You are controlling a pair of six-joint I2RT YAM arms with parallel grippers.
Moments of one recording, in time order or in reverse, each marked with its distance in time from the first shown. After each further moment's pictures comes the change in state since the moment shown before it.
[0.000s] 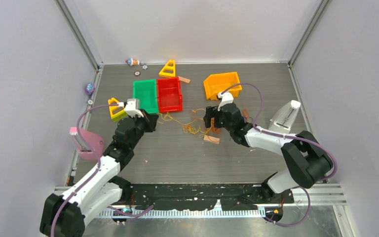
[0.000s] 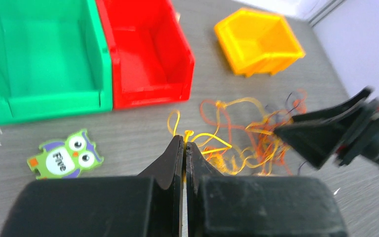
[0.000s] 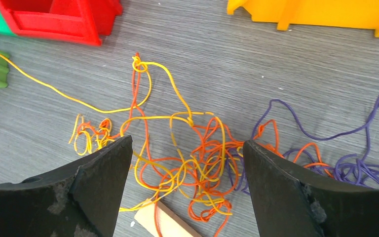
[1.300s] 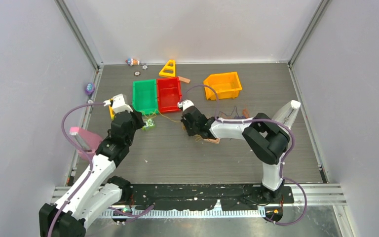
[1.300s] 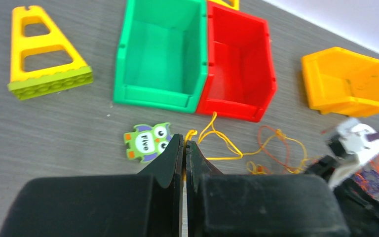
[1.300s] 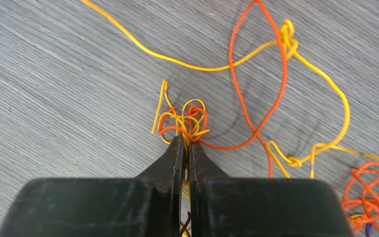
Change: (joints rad) left arm 0.027 -0.076 0.220 -0.398 -0.306 -0.024; right arm 0.254 0.436 0.429 -0.297 0.019 -0.072
